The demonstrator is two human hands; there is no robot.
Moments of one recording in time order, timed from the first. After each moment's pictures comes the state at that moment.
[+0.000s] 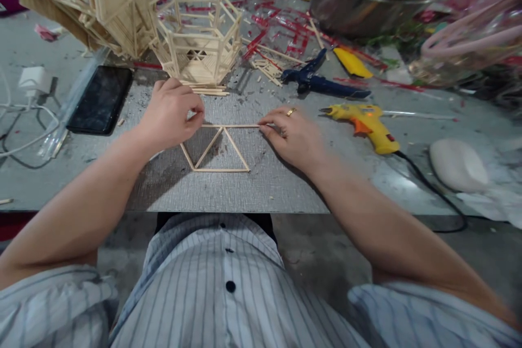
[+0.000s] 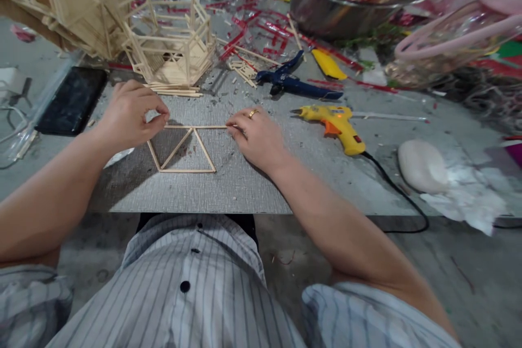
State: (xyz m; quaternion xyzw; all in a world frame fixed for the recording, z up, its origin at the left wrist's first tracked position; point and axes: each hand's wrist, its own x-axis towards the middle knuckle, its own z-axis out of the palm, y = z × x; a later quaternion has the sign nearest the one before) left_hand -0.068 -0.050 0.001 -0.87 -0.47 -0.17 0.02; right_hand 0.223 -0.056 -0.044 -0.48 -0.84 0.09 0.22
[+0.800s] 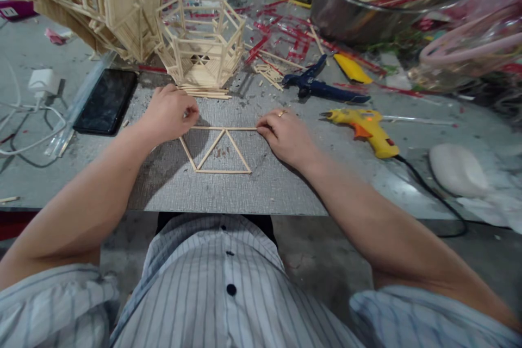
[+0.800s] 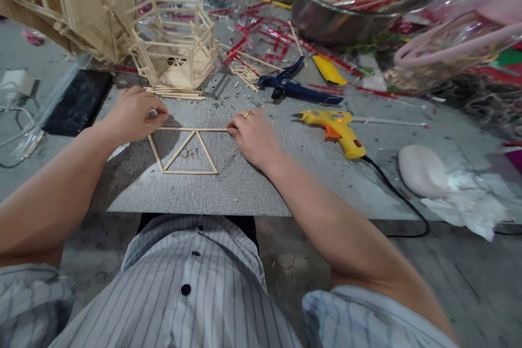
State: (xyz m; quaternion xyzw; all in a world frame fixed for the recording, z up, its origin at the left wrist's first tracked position) left_hand -0.082 -0.027 -0.016 -0.85 -0.52 -0.13 0.03; right_hand 0.216 -0.037 -0.053 -0.46 -0.86 0.09 0.19
